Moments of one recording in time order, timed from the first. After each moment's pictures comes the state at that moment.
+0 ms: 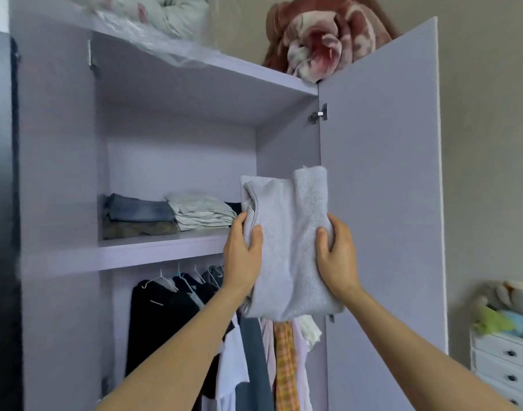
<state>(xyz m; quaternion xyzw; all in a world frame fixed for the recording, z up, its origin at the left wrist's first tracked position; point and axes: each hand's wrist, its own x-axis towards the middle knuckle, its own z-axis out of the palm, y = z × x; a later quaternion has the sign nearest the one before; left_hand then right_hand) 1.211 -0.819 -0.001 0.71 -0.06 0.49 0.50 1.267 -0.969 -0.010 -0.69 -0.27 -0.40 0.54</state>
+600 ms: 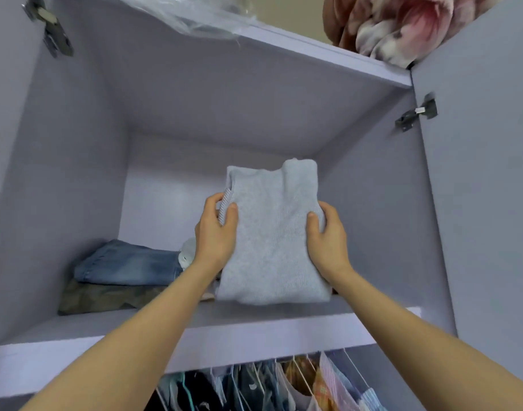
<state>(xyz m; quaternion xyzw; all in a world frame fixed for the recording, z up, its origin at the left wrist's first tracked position) 1.467 -0.596 0.115 0.66 -0.03 0.64 0.39 1.561 -0.745 0.103 -0.57 -0.40 -0.34 0.63</state>
